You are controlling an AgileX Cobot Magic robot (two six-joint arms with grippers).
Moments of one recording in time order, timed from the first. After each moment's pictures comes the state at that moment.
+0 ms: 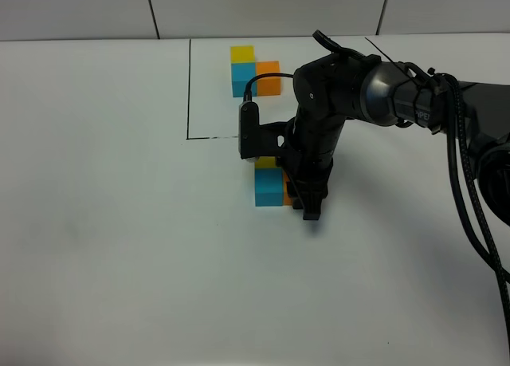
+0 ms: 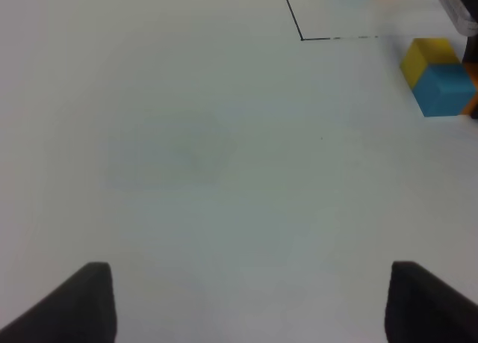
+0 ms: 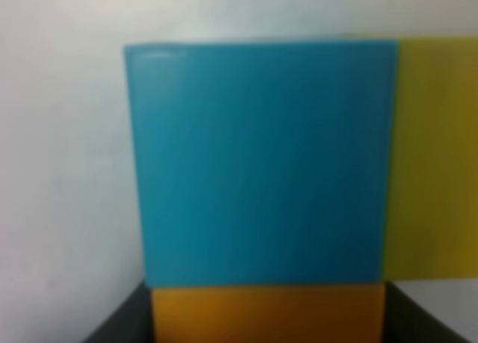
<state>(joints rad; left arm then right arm) -0.10 0.00 -0.50 -0.07 1.07 -0.03 0.47 2.26 -1.61 0.08 0.88 -1.12</state>
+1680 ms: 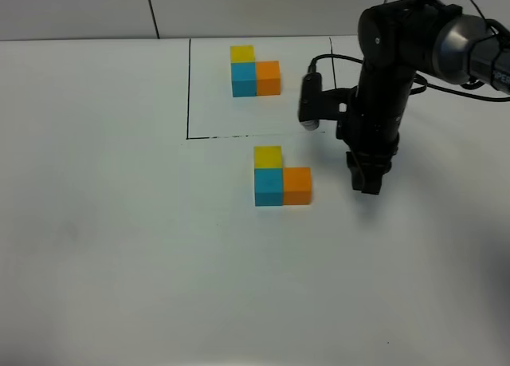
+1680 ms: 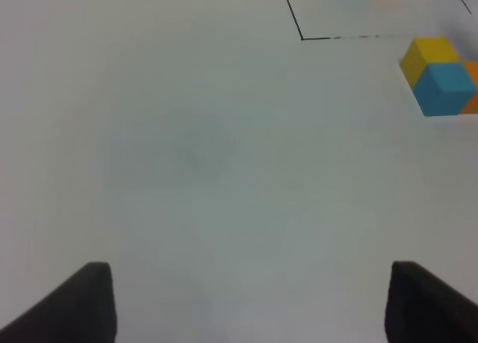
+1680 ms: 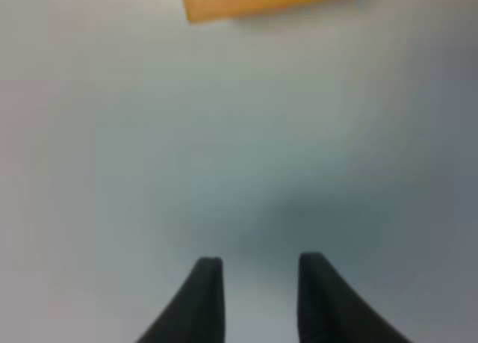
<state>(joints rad) -0.10 0.00 -0.50 -0.07 1.07 -0.03 0.29 2.13 -1.61 0.09 1.19 -1.08</state>
